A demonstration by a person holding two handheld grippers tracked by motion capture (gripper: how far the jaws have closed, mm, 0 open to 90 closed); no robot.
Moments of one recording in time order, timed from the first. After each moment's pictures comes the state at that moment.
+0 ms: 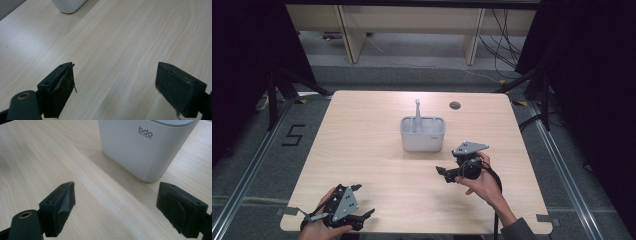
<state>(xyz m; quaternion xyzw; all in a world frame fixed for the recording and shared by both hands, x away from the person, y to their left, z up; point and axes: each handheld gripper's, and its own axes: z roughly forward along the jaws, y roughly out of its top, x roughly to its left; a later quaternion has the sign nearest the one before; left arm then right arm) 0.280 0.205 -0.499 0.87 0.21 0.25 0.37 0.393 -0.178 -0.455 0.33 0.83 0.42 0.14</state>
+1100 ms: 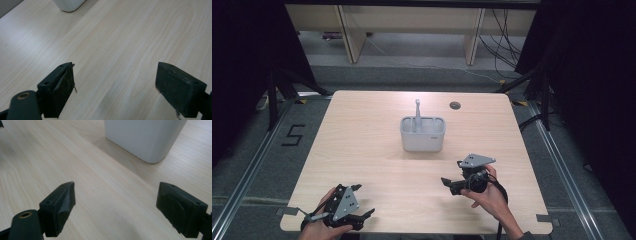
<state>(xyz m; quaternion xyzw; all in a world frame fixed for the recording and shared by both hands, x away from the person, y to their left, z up) 0.281 0.204 -0.501 0.87 0.21 0.25 0.36 0.362 -0.193 -0.469 0.34 0.83 0.41 0.14</state>
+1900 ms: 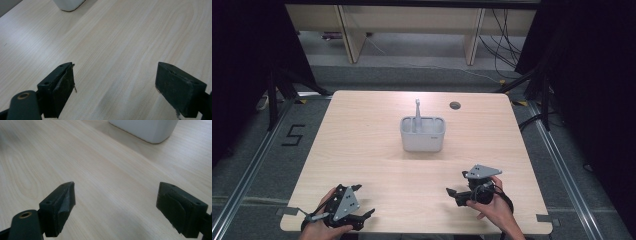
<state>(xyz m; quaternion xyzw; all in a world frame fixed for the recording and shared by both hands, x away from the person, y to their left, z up) 0.281 0.204 -0.501 0.87 0.22 0.25 0.36 0.339 -0.209 -0.485 0.35 0.84 0.41 0.13</state>
